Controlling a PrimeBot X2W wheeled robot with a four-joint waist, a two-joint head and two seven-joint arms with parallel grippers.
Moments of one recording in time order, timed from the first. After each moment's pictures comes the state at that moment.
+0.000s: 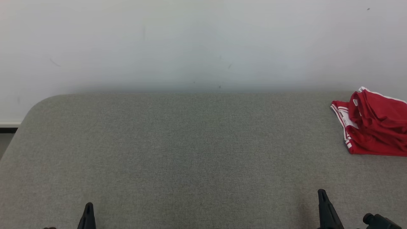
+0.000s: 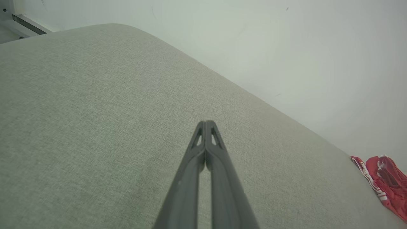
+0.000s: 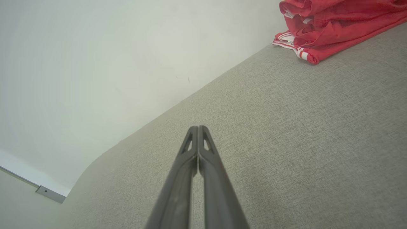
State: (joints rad) left arm 0.05 0.11 0.02 0.22 -0.62 -0.05 -0.12; right arm 0.10 -0.05 -0.06 0.16 0.59 0.13 -0.14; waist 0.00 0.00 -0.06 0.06
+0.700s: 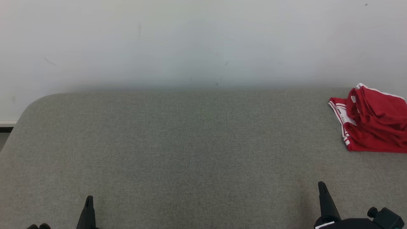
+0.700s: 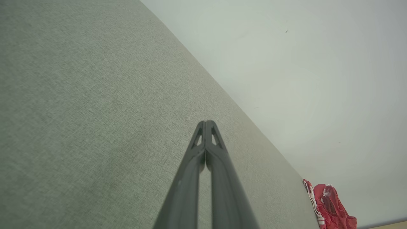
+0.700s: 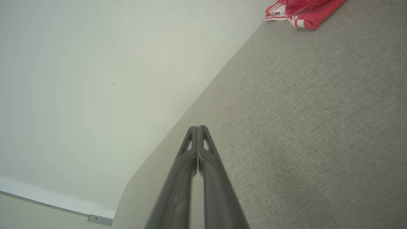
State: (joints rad) left arm 0.00 0.09 0.05 0.23 -0.93 -0.08 -0.05; right arm 0.04 -0.05 -0.07 0.19 0.90 0.13 -0.06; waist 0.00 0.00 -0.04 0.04
